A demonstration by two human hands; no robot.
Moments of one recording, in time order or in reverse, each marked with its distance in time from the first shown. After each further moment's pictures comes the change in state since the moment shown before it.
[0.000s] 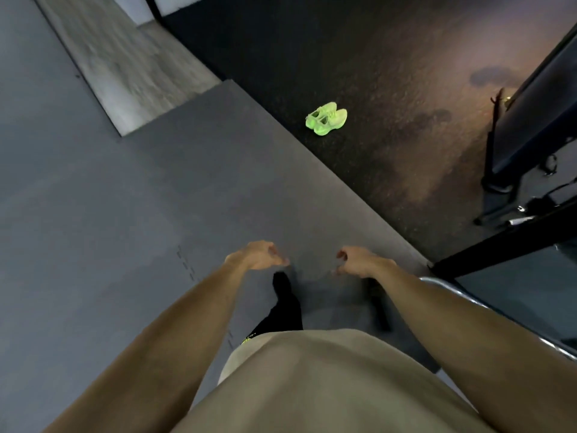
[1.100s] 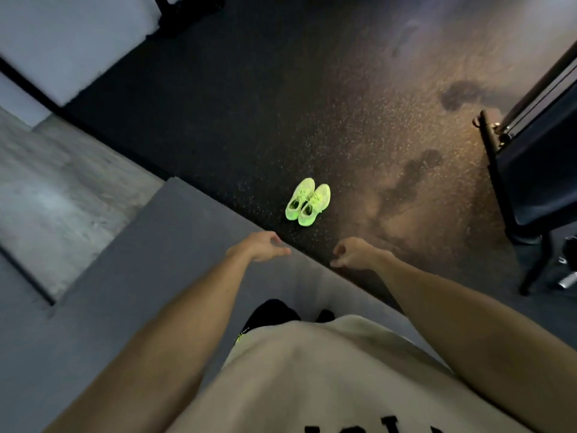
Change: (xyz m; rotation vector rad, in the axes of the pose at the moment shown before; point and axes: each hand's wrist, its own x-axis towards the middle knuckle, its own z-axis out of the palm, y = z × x) left_hand 0.515 0.195 -0.570 0.166 -0.077 0.136; right_hand 0.472 -0.151 -0.519 0.236 0.104 0.096
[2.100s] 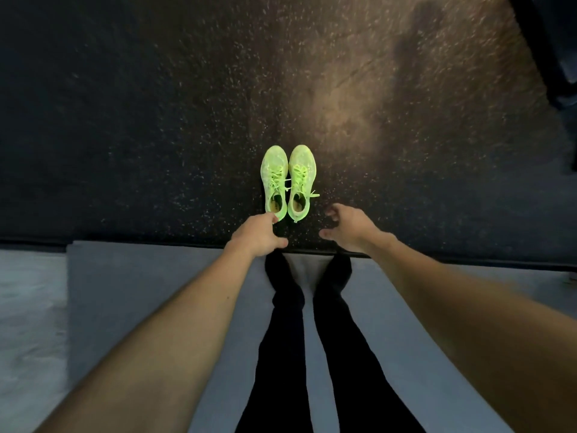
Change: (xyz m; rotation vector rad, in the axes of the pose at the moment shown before) left_hand 0.497 0.031 -0.127 0.399 -0.351 0.117; right_hand 0.424 -0.008 -0.095 0.510 0.095 0.412
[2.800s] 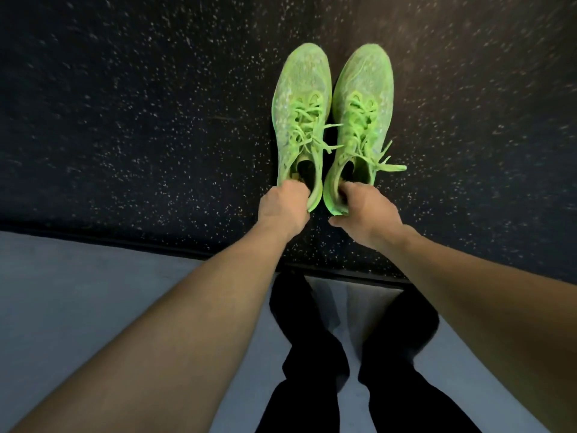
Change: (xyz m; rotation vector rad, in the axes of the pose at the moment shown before) left_hand 0.364 -0.107 0.150 0.290 0.129 0.051; right_hand 0.353 0.084 0.201 -0.199 0.109 -0.079
